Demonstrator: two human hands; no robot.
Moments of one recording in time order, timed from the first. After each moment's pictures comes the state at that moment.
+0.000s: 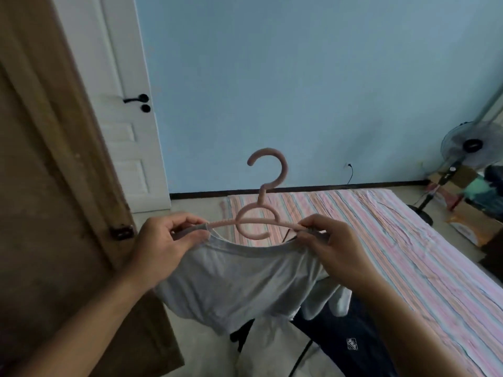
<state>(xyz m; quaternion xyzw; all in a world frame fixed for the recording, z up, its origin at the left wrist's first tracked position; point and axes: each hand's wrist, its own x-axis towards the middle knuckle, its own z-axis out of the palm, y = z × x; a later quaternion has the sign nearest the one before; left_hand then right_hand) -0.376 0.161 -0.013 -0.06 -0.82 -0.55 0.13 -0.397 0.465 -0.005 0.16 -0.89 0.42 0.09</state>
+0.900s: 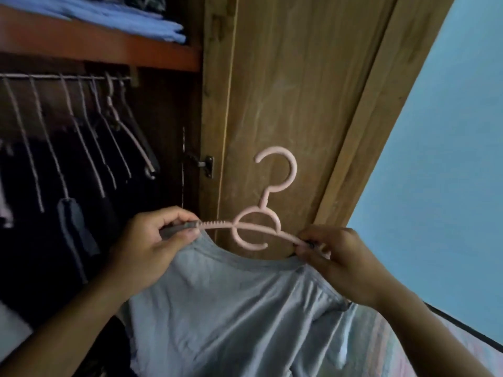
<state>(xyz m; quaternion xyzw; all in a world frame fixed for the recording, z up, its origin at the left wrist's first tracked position) -0.128 -0.017 0.057 0.20 -0.80 -0.38 0.42 -0.372 0.180 0.085 0.66 -0.70 0.26 0.03</state>
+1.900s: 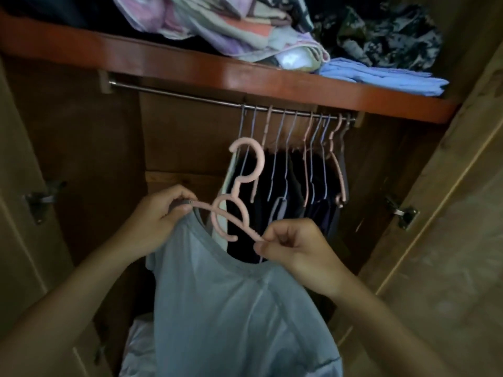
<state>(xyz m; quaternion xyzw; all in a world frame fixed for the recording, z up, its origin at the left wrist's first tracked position) 0.140 -0.005 0.064 0.54 -0.70 -0.17 0.43 -0.135 0.003 0.086 0.77 -0.36 0.34 -0.41</state>
